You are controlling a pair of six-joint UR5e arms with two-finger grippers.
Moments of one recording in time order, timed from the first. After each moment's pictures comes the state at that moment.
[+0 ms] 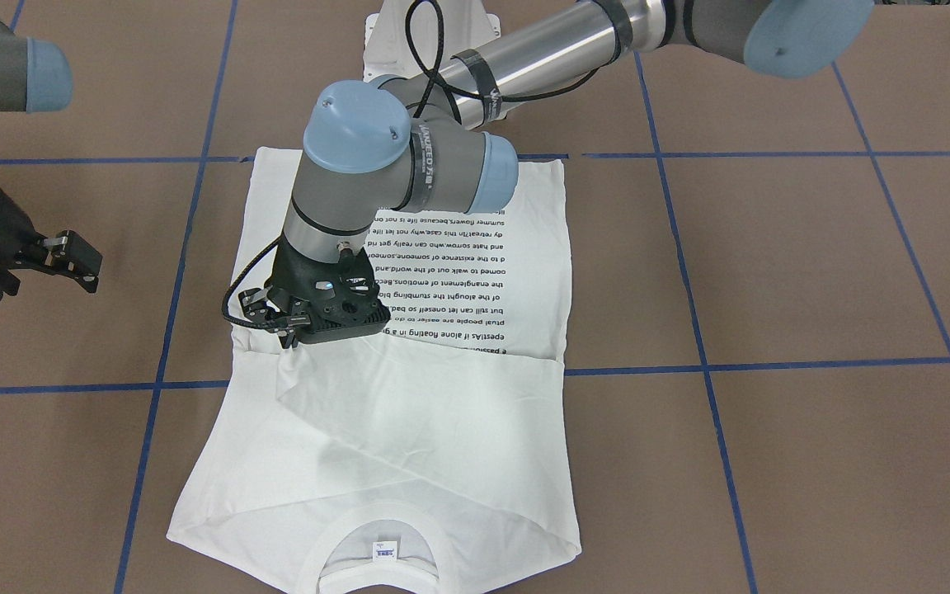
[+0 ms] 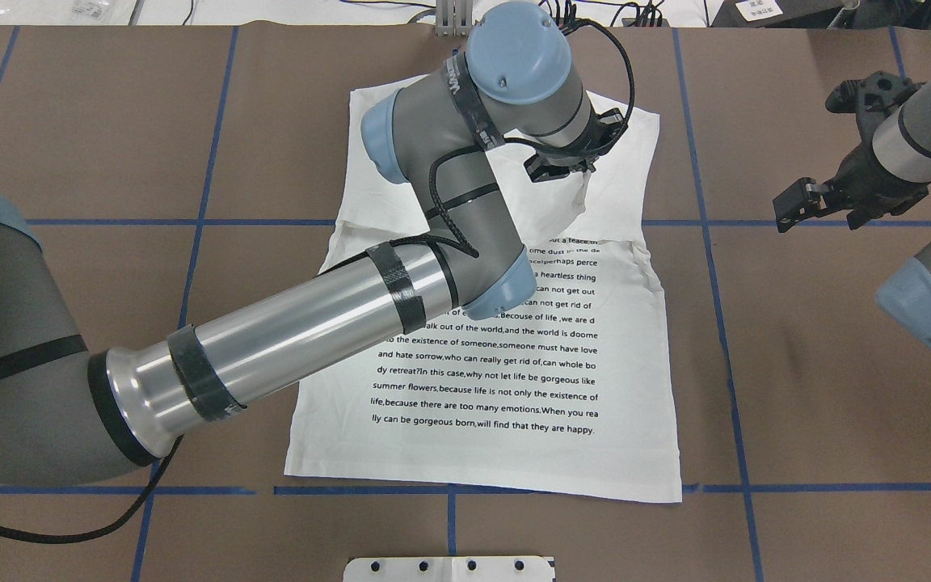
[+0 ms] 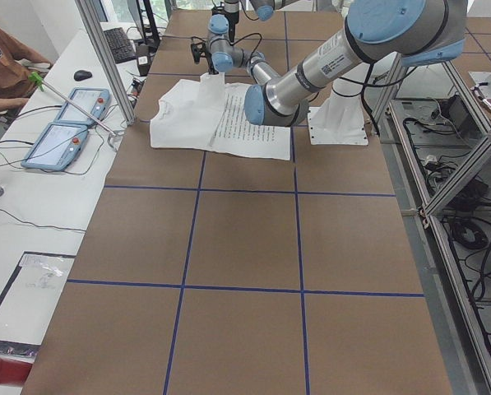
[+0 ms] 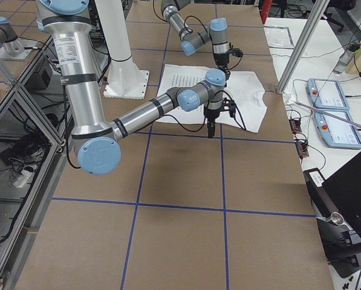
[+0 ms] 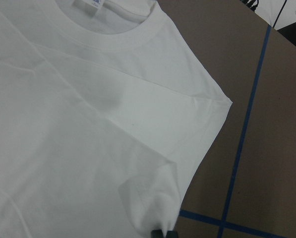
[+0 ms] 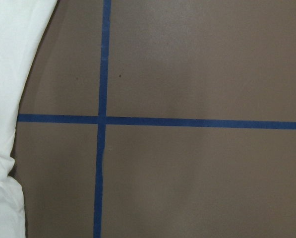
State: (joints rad) left arm -0.60 -2.84 -0.89 -2.21 -1.85 -1.68; right arm 1.01 -1.39 1.86 -1.56 2.14 0.70
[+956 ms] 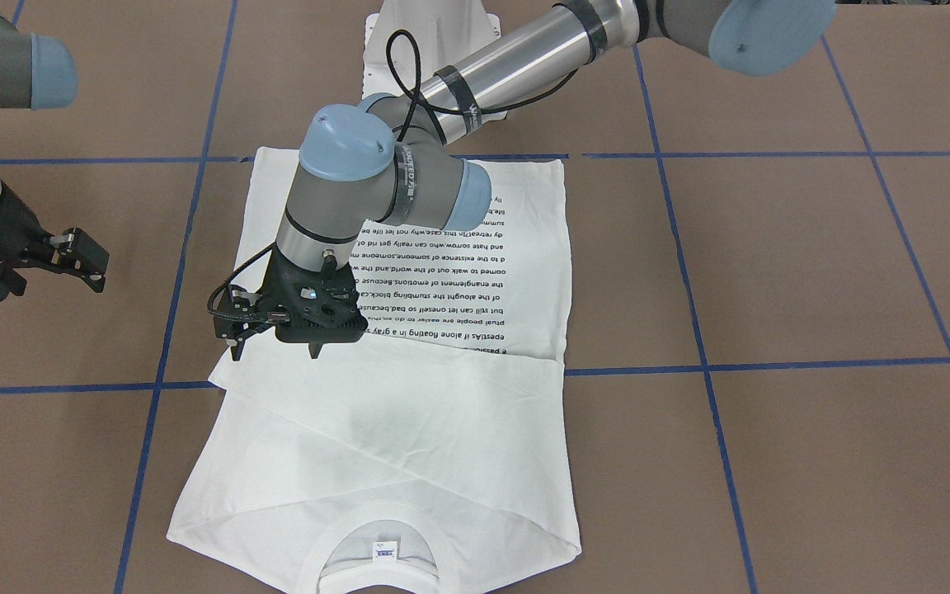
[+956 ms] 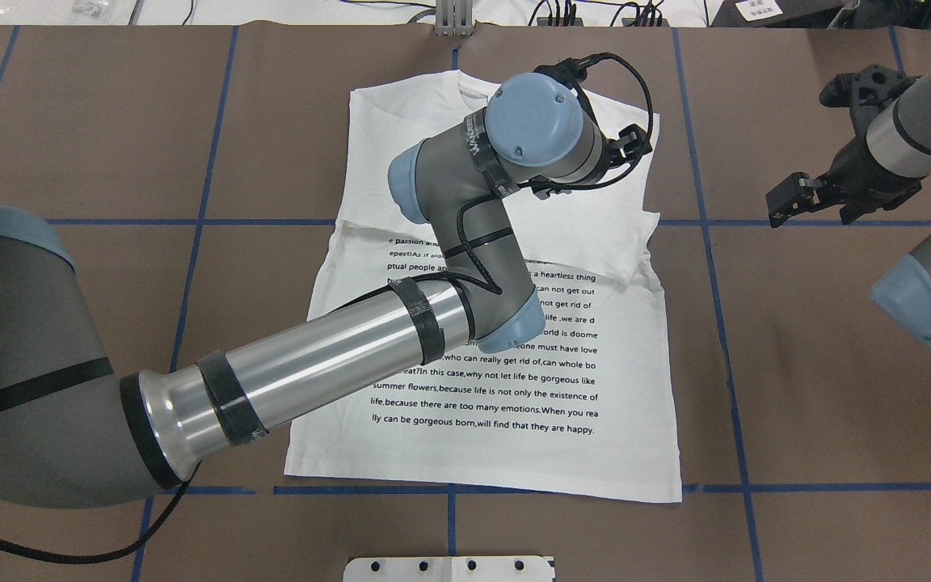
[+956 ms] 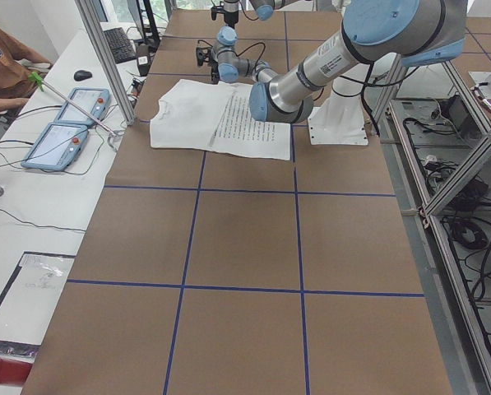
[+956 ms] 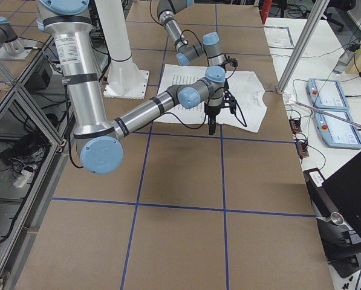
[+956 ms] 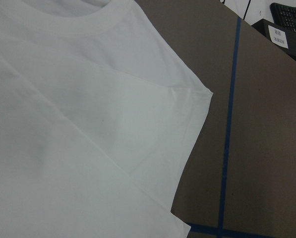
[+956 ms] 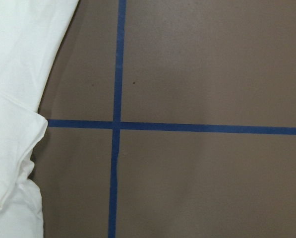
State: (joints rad) left arm -0.57 -2.84 -0.81 -2.34 -1.73 -1.56; right arm 1.01 -1.37 1.89 -1.56 2.14 0.73
